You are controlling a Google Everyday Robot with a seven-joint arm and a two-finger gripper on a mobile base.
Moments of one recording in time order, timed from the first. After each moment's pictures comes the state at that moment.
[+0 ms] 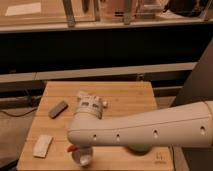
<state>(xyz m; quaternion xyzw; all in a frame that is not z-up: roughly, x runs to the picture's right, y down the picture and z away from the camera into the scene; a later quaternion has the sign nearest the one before) -0.104 0.226 0.608 -0.25 -0.15 -0.14 0.95</state>
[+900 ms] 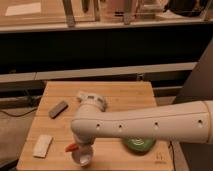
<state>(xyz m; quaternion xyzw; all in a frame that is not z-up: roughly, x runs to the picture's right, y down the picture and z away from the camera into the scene) -0.108 0.226 0.611 -0.30 -0.17 -0.10 0.93</state>
